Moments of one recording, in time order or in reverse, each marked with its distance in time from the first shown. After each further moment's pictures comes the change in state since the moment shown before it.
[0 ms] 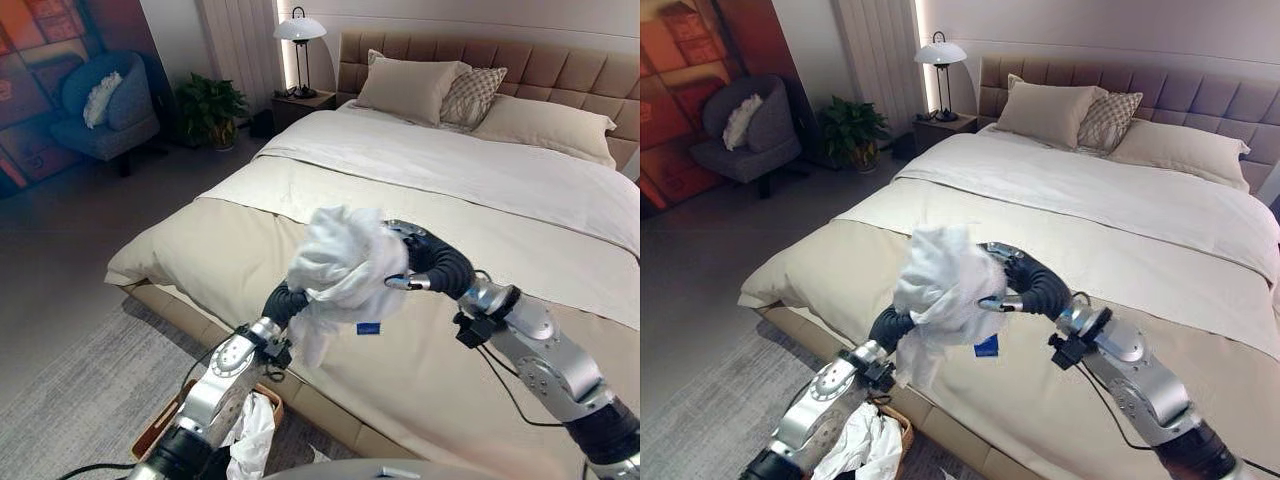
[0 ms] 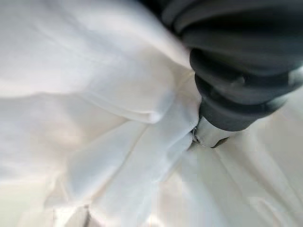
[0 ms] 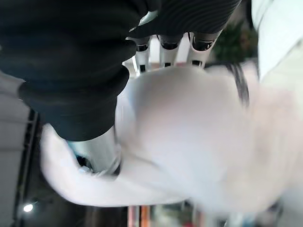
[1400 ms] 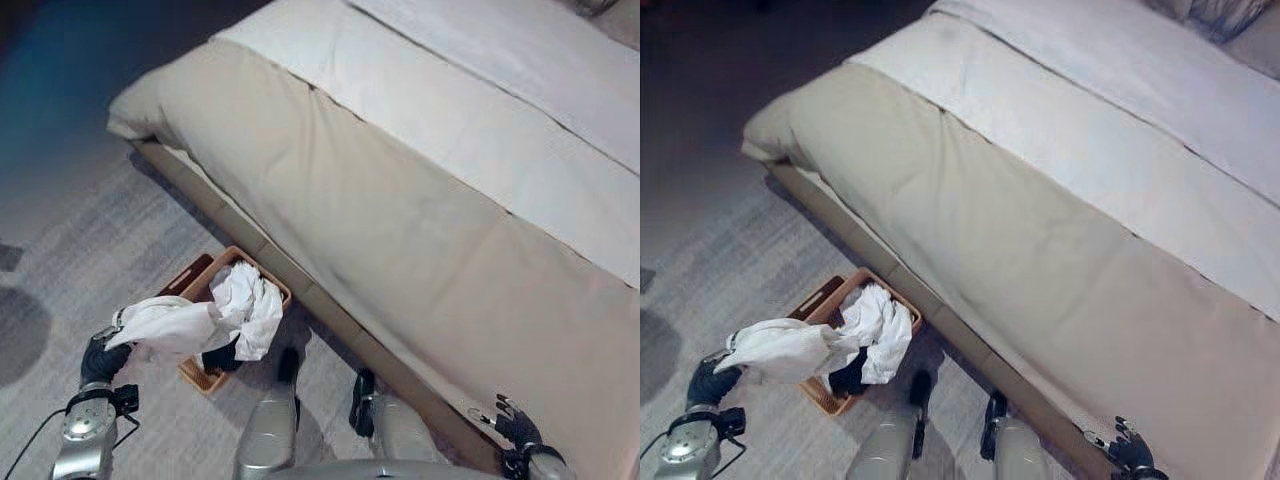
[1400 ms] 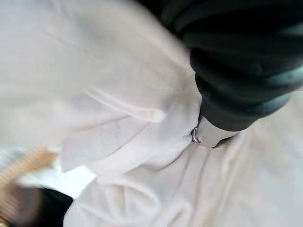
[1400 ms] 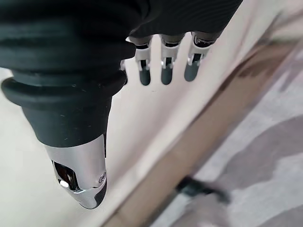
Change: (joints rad) left arm 0.159 0.274 0.619 0.622 0.377 -0.137 0.273; right arm 0.277 0.319 -0.396 1.269 -0.558 -0.091 -0.319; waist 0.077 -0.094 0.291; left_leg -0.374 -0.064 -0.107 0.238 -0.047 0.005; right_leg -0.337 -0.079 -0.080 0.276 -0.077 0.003
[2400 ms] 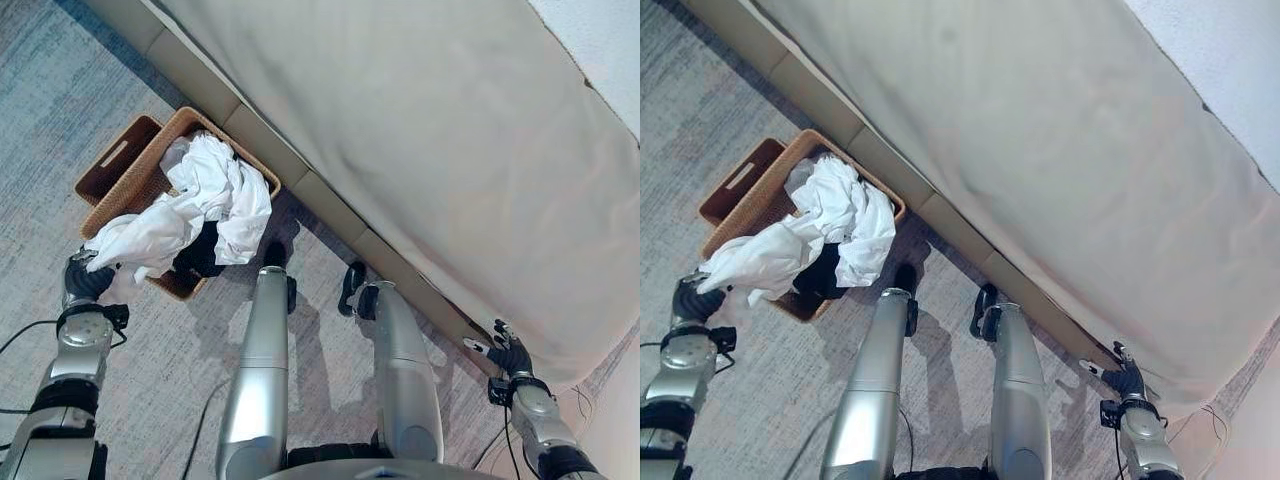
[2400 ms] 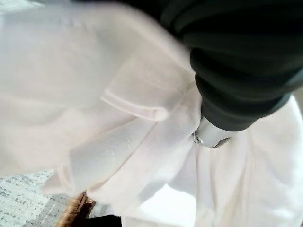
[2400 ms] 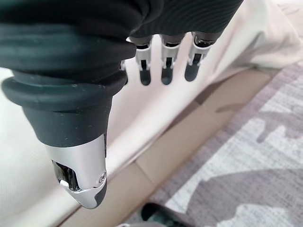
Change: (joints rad) left arm -0.397 0.157 -0.190 0.144 -0.006 0.037 0.186; right arm -0.173 -0.045 0.100 -0.123 0.122 -0.074 -0.169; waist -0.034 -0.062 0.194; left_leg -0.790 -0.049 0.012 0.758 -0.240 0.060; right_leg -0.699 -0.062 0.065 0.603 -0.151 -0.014
